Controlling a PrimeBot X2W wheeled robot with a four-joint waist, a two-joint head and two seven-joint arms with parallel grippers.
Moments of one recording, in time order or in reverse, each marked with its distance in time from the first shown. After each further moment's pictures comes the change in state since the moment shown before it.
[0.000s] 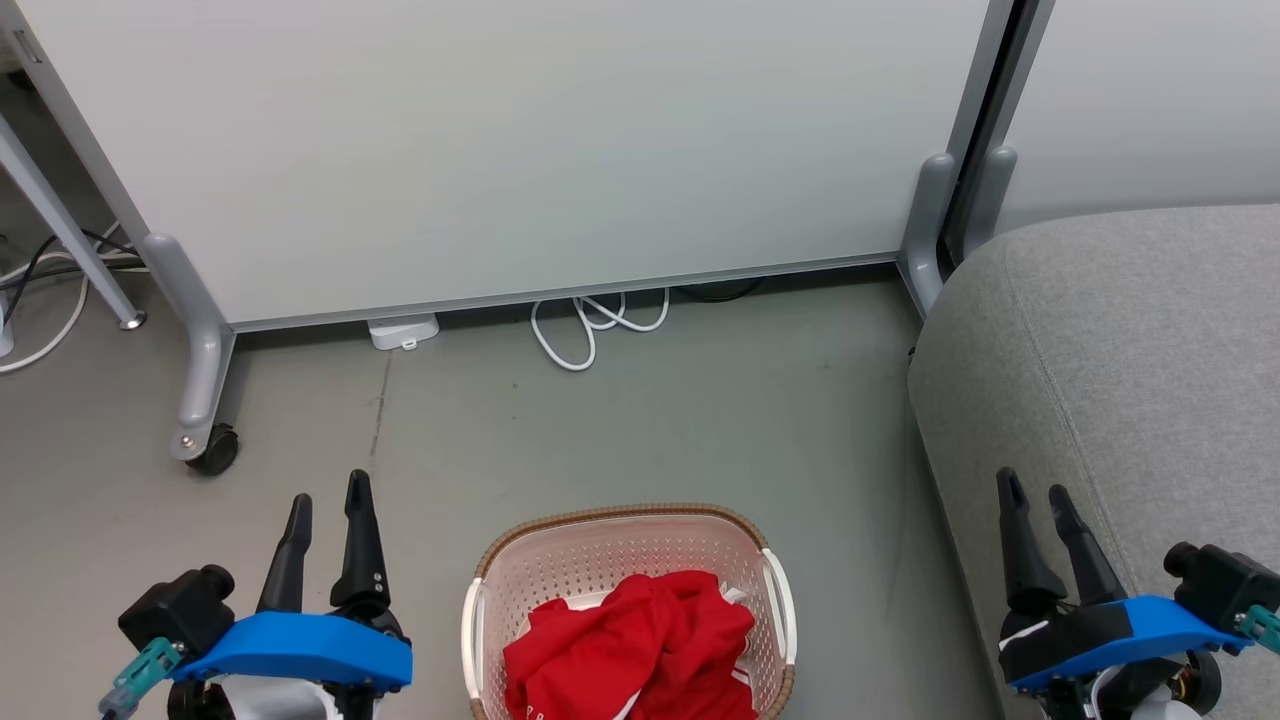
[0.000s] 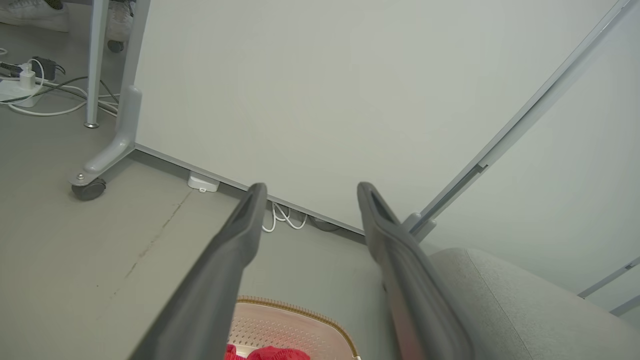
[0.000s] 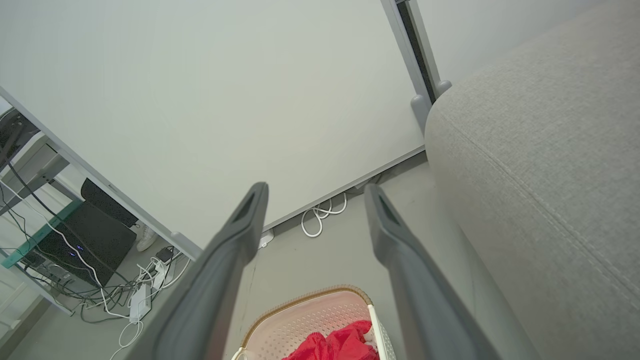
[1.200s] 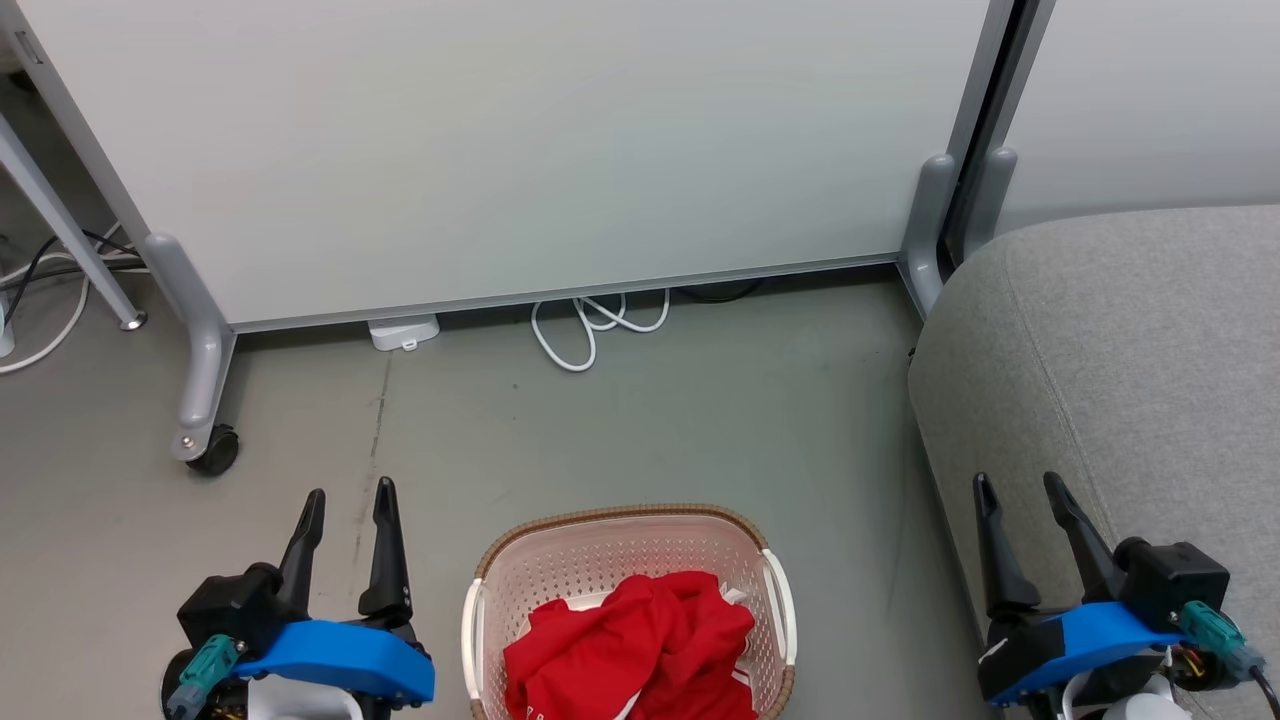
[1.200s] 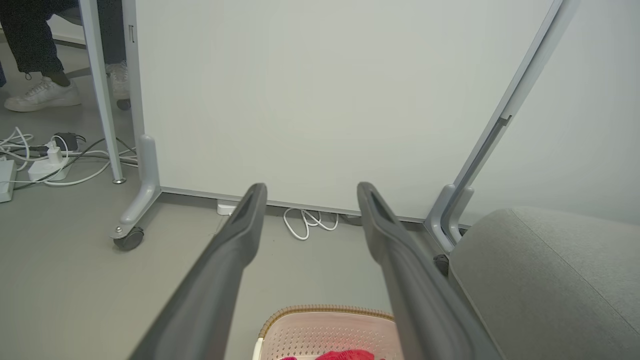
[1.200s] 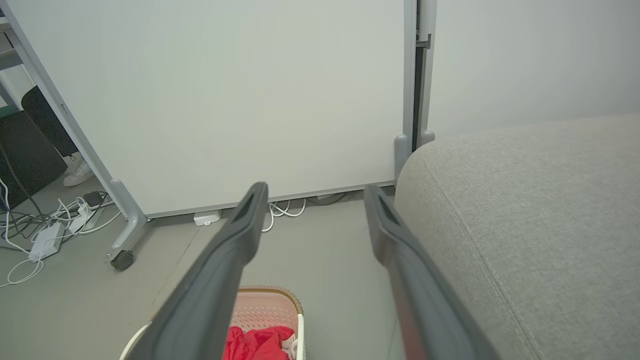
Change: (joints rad) left arm -0.022 -0.001 -0.014 0.084 0.279 -0.014 -0.084; right arm -0.014 -0.004 0.003 0.033 -0.386 0.000 -0.085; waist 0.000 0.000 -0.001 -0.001
